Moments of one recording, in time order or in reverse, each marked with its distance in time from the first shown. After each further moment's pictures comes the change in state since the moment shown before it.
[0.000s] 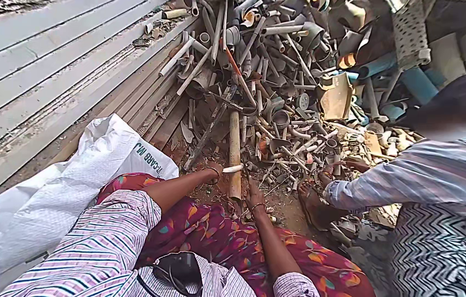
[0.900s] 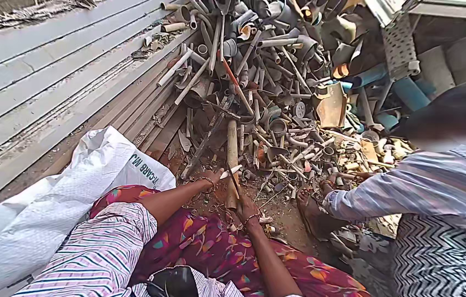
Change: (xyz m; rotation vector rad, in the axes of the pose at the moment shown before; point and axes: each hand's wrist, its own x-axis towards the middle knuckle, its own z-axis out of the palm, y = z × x) left_hand 0.017 -0.007 -0.007 -0.029 0.064 0.039; right_hand -0.005 -0.013 -0.003 0.069 0.038 -0.094
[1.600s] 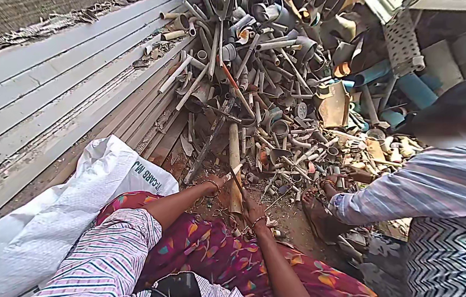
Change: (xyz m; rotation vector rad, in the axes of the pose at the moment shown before) left_hand 0.009 0.005 0.000 -0.022 -0.069 -0.026; right_hand 0.006 0.017 0.006 0.048 0.141 -0.101
